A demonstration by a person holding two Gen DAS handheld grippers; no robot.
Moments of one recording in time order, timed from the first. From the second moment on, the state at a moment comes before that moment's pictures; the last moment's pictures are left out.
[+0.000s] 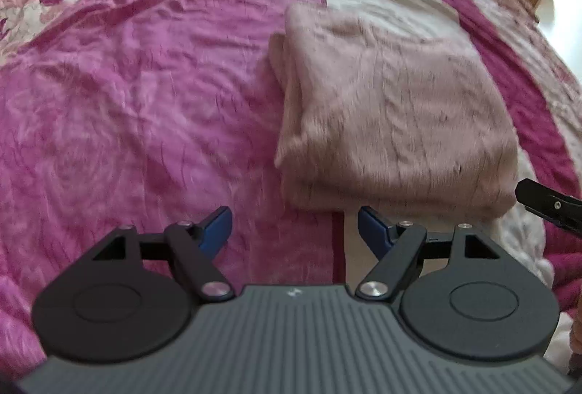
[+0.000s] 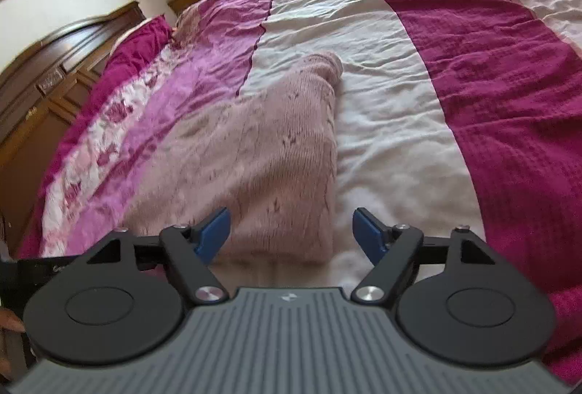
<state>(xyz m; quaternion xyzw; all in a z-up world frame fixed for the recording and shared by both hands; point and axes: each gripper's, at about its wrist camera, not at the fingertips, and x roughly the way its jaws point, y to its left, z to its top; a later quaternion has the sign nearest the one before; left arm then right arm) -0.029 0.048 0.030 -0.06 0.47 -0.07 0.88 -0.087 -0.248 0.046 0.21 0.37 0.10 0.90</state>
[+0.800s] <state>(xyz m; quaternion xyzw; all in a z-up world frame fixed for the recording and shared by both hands) -0.046 0.009 0.007 0.03 0.47 -0.04 0.88 -0.099 -0.213 0.010 0.11 0.41 0.07 0.90</state>
